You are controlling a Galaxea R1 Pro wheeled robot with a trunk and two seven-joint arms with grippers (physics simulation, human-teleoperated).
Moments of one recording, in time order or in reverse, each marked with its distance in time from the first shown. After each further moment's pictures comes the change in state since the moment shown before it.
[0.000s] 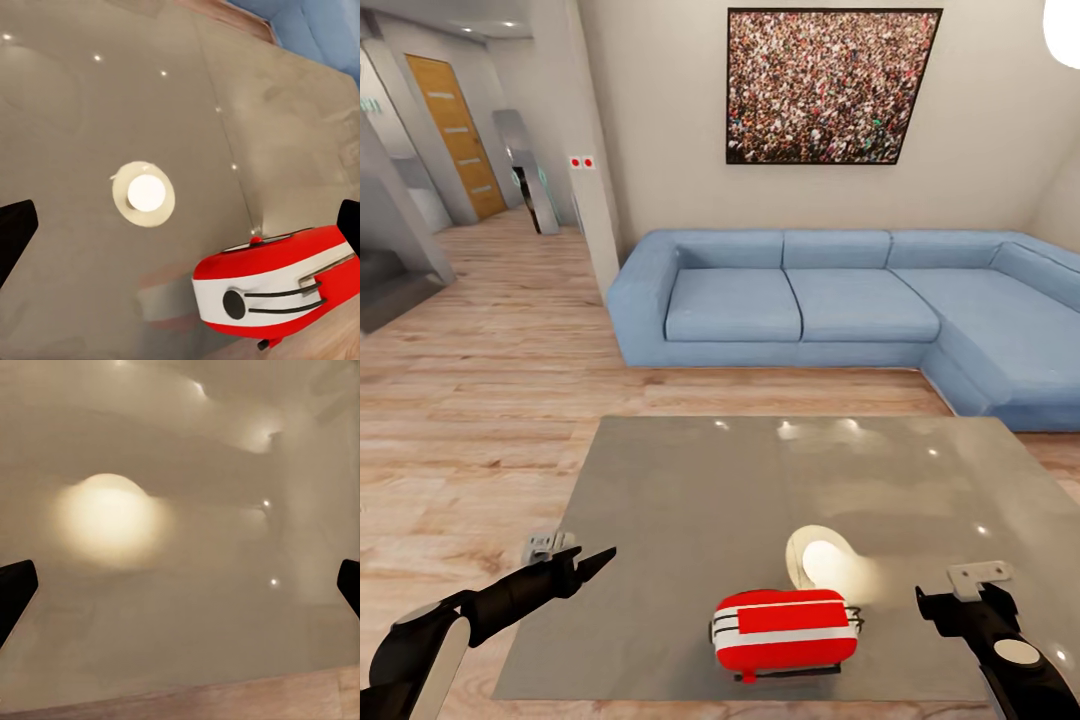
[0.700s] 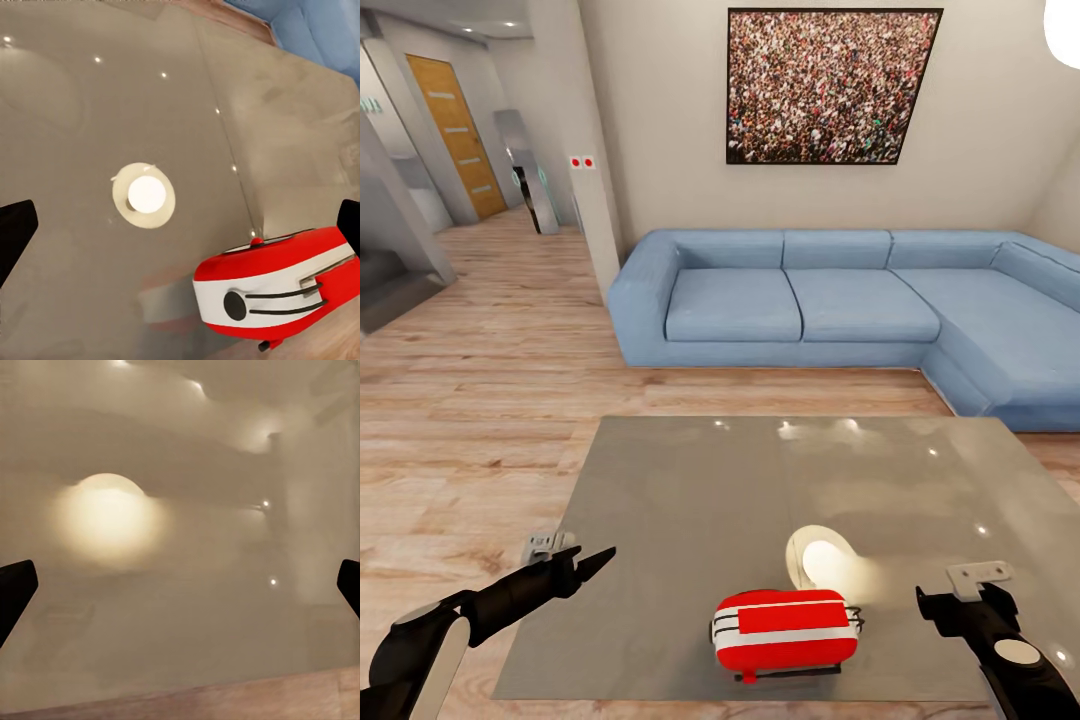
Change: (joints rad) left arm 0.000 0.001 0.000 0.000 0.001 -0.004 0.000; right arm 0.000 0.000 0.000 0.000 0.000 0.000 0.000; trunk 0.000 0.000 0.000
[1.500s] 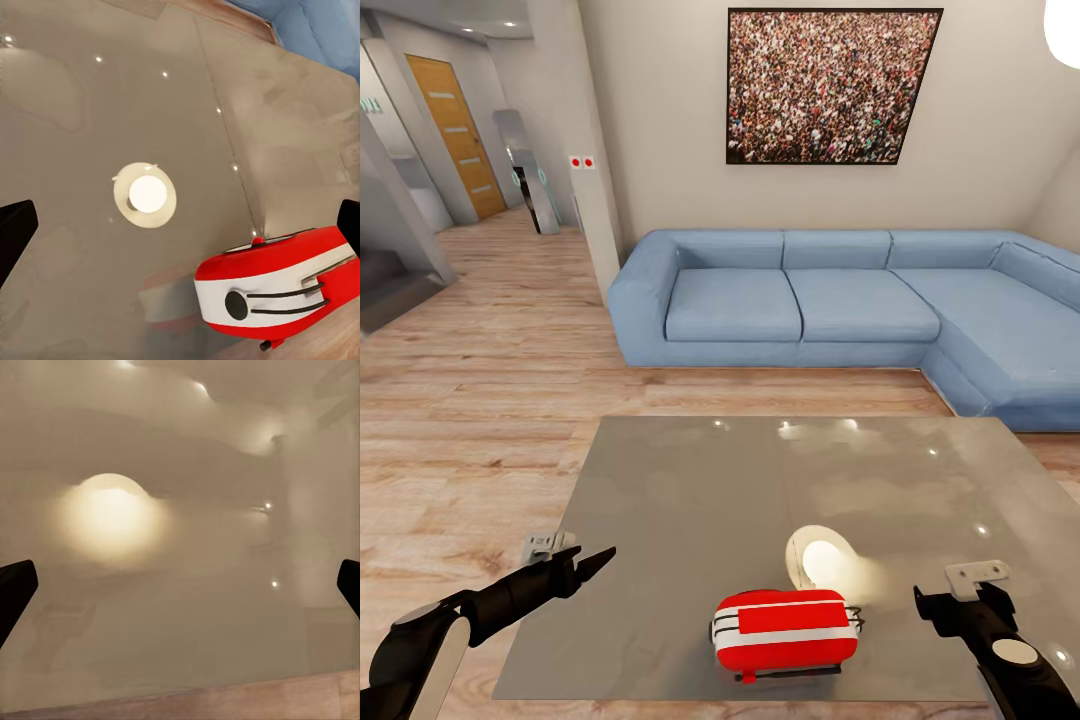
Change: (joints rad) left arm 0.000 0.001 -0.002 0.000 -0.001 0.000 0.003; right arm 0.000 -0.004 0.012 0.000 0.002 0.000 0.002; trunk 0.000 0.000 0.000
